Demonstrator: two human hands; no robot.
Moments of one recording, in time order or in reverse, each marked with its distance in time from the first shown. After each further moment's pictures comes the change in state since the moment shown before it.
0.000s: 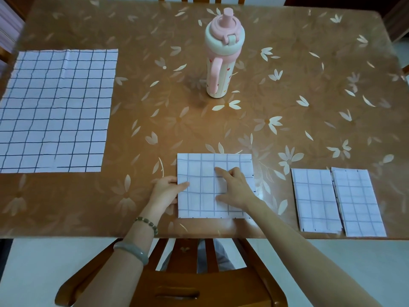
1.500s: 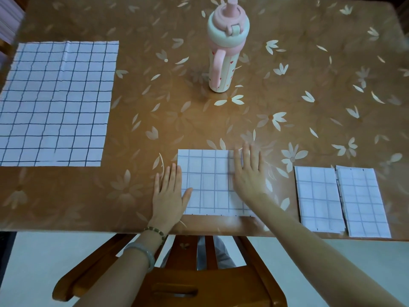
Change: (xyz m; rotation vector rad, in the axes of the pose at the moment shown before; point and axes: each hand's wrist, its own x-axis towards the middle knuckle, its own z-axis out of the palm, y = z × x) left_hand 0.009 -0.061 0.020 1.205 0.303 0.551; right_hand 0.011 0.022 0.001 -0.590 0.465 -0.070
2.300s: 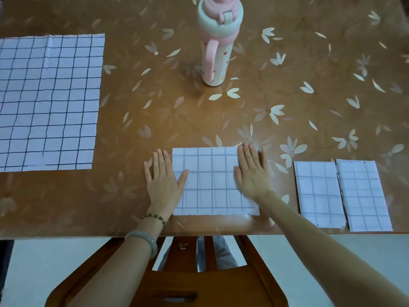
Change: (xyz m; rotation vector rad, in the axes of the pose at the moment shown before) left_hand 0.036 0.005 -0.009 0.019 0.148 -0.118; right_hand -0.003 0.034 0.026 0.120 -0.078 -0.026
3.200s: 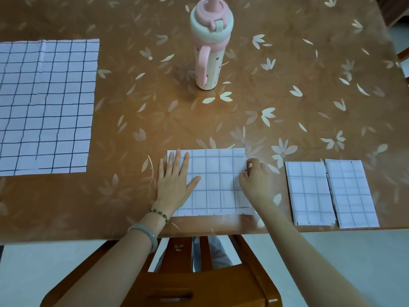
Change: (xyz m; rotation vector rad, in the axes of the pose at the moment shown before) left_hand 0.007 0.022 0.002 -0.029 -0.118 0.238; right_hand -0.016 -0.012 -0.034 0.557 0.073 0.545
